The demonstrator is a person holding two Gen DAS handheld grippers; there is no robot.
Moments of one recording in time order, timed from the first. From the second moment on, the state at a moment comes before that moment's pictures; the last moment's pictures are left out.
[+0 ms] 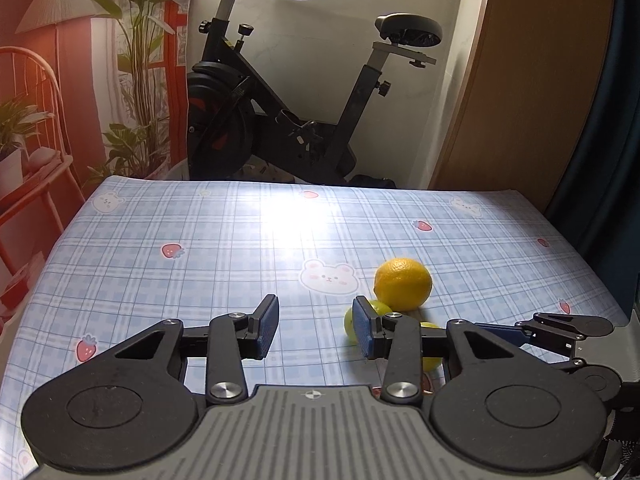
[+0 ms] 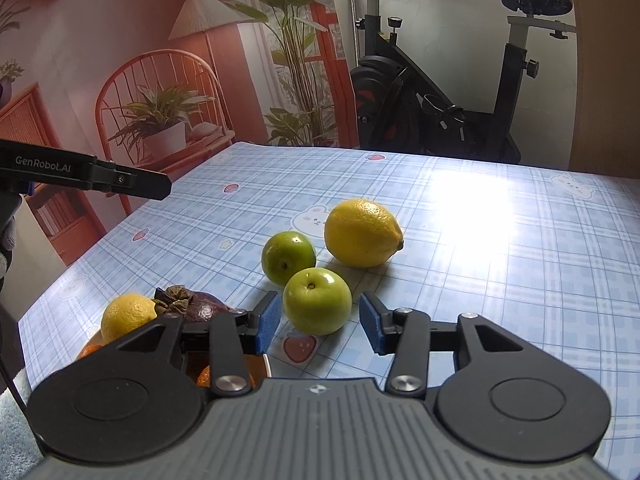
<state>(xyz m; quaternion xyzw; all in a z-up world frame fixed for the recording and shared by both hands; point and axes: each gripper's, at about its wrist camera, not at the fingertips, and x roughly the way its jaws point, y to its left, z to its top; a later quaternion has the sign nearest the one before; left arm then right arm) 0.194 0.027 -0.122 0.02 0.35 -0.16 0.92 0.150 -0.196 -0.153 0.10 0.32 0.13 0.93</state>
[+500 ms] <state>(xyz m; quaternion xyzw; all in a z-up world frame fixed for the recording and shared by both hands) 0.221 0.022 -0.138 0.01 0.37 -0.18 0.91 0.177 -0.188 -0.176 0.09 0.35 0.14 0.92</state>
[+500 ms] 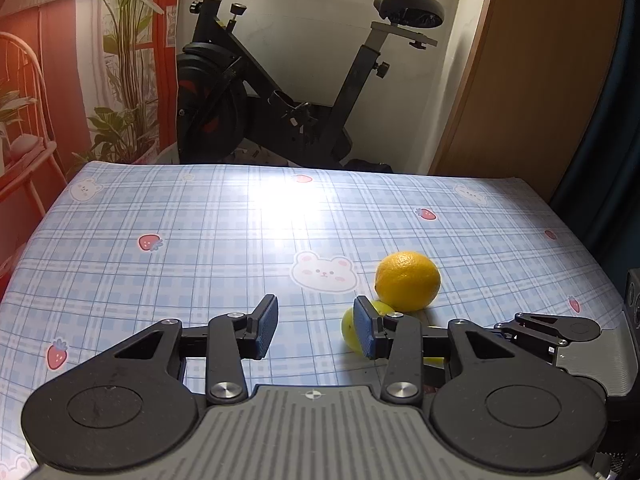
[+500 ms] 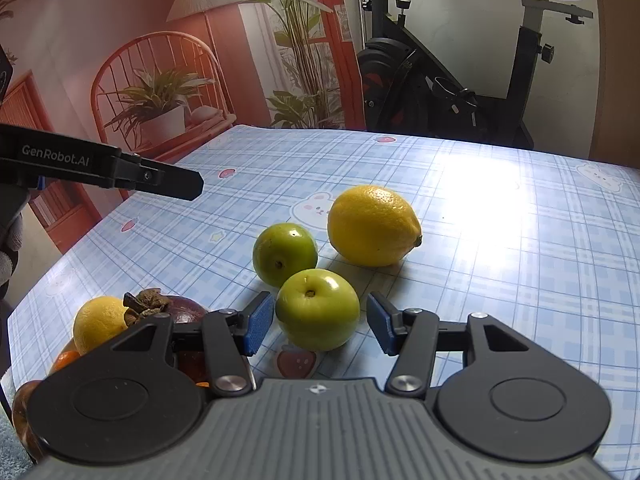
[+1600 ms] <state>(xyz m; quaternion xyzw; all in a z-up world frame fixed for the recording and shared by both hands) 0.260 -0.035 -0.192 0.02 0.46 -0.19 0.87 0.147 -0.220 -0.173 0.12 0.33 0.12 0.93</state>
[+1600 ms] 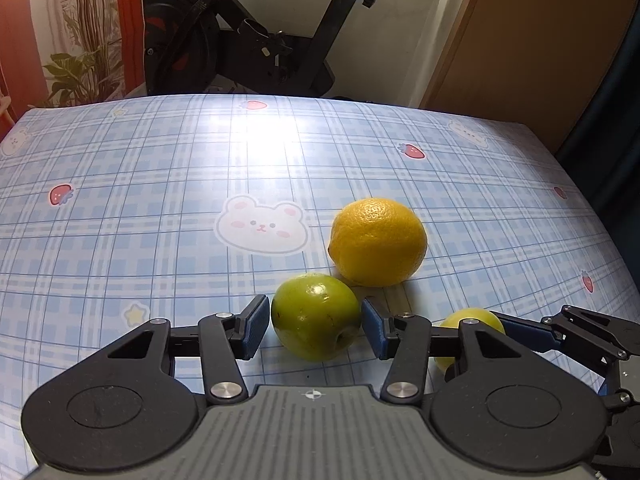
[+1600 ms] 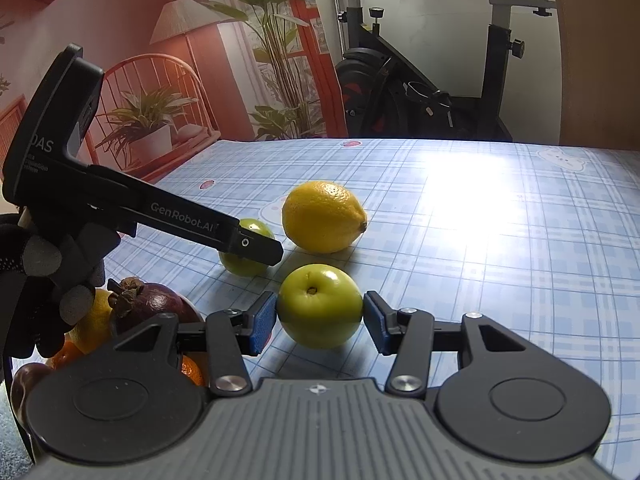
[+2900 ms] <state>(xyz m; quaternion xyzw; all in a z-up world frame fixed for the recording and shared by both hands) 0.115 0.018 -0.134 0.02 0.40 -0.27 0.87 0.066 -0.175 -0.131 0.09 0.31 0.17 0.93</state>
